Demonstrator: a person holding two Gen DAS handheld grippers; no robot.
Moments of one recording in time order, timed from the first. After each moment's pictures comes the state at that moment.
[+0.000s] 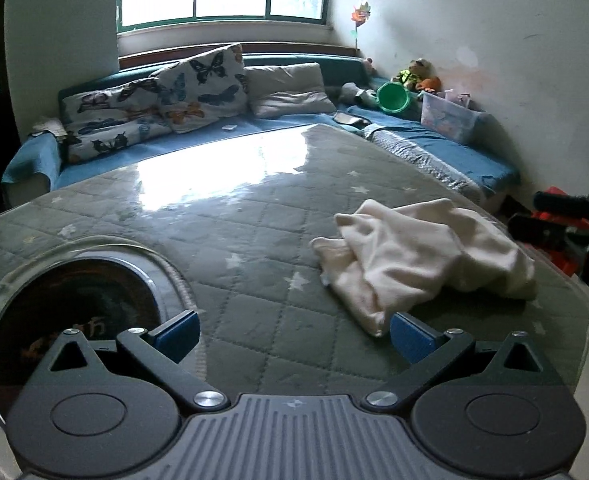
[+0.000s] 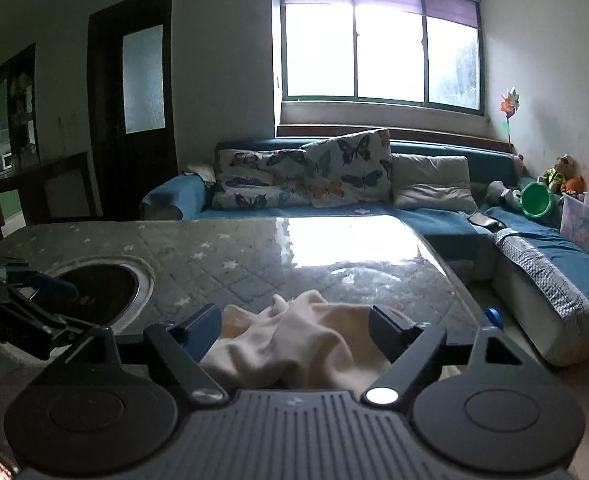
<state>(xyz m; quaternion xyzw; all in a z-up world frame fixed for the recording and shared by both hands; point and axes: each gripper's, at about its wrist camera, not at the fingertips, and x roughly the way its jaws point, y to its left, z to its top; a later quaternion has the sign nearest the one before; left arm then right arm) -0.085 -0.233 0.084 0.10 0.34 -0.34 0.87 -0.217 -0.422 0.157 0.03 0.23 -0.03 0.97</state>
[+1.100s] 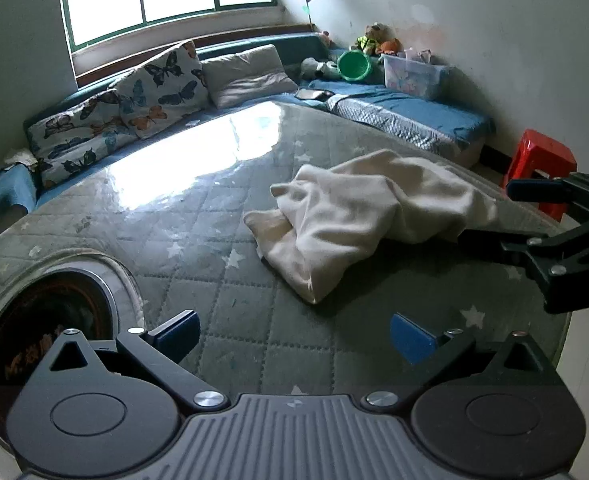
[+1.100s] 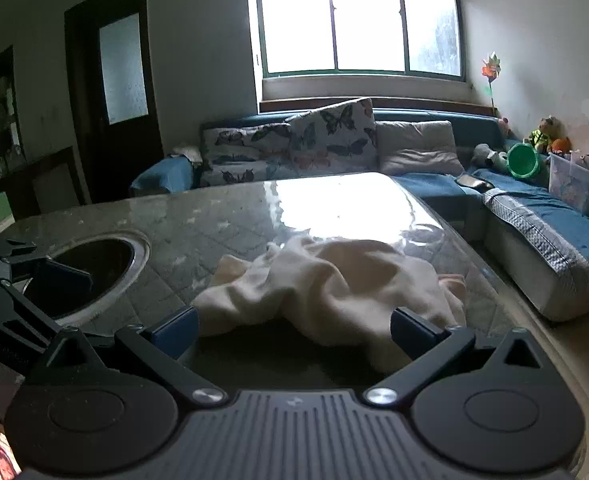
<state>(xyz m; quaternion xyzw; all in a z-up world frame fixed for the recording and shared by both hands) -0.126 -0.275 0.069 0.18 0.34 -0.37 0.85 -0.242 -0.421 0.125 0.06 0.26 -0.05 0.96</state>
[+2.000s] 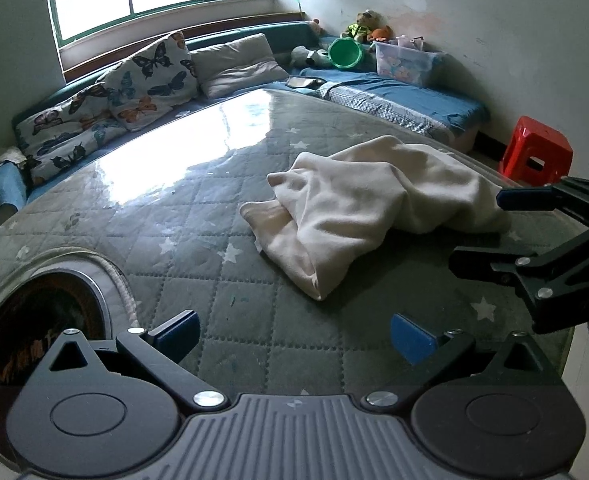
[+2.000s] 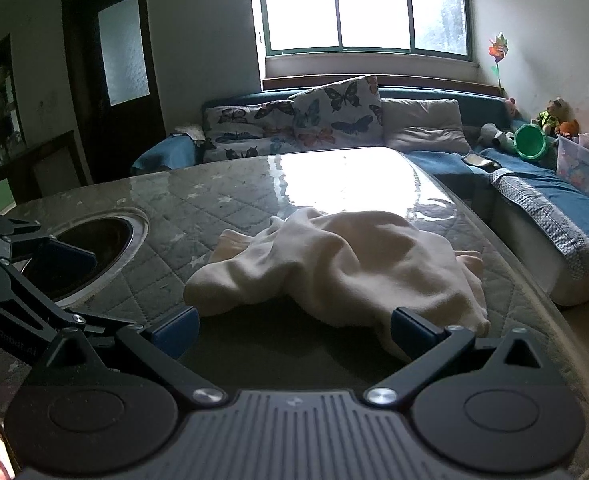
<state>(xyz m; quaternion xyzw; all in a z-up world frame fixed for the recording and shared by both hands) -0.110 -0.280 0.063 0.19 0.35 -0.38 0.84 -0.227 -0.426 0.110 0.06 0.29 -0.04 0.95</state>
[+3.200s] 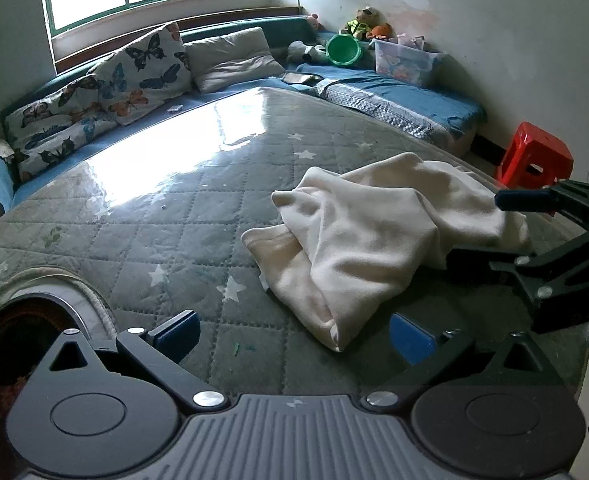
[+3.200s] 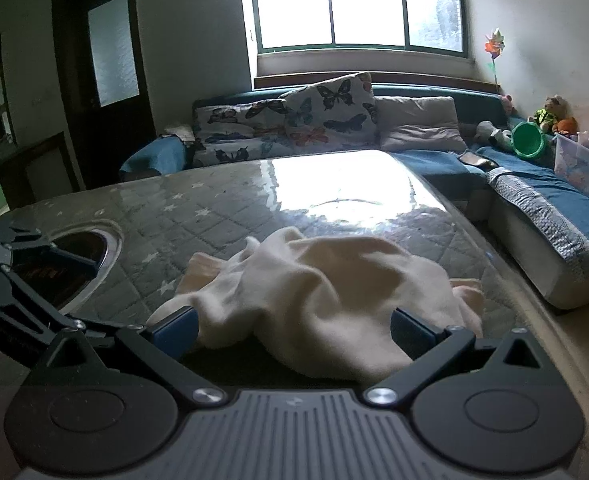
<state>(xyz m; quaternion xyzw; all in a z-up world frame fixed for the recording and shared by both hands) -0.066 -0.305 0.060 0.17 0.37 -0.39 0.83 -0.188 -0.454 0.113 0.06 0.30 -0.05 0.95</state>
